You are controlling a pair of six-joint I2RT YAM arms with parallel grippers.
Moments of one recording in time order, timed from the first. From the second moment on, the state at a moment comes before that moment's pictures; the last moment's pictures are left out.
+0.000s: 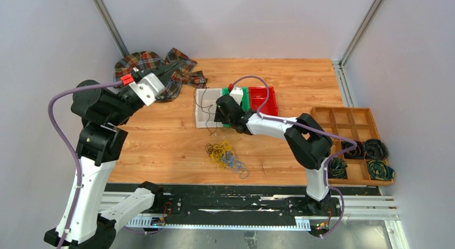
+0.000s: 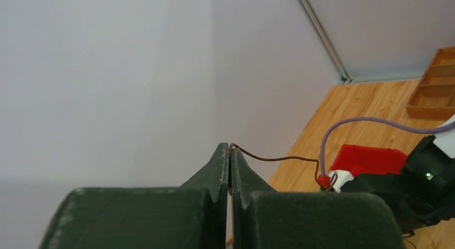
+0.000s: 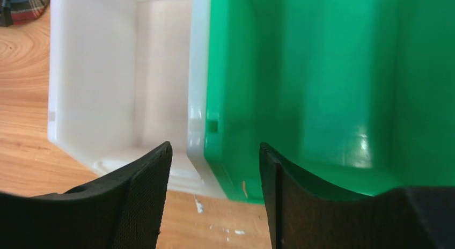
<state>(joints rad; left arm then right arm) -0.34 0.91 1.45 -0.24 0.54 0.54 0.84 1.98 1.33 -0.04 0.39 0.71</state>
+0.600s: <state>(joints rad) -0.34 1.12 1.43 -0.05 0.47 0.51 0.82 1.53 0.97 0.13 0.41 0.63</state>
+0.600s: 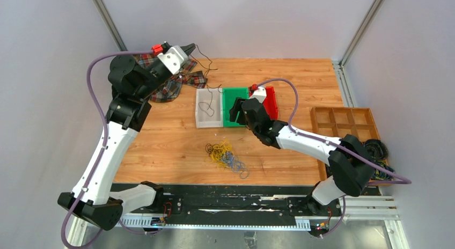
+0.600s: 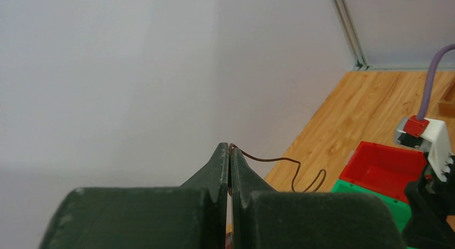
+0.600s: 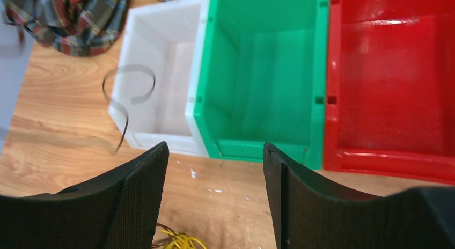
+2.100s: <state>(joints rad) -0.41 1.59 1.19 -0.12 0.12 1.05 0.81 1.06 0.58 0.11 0.54 0.61</state>
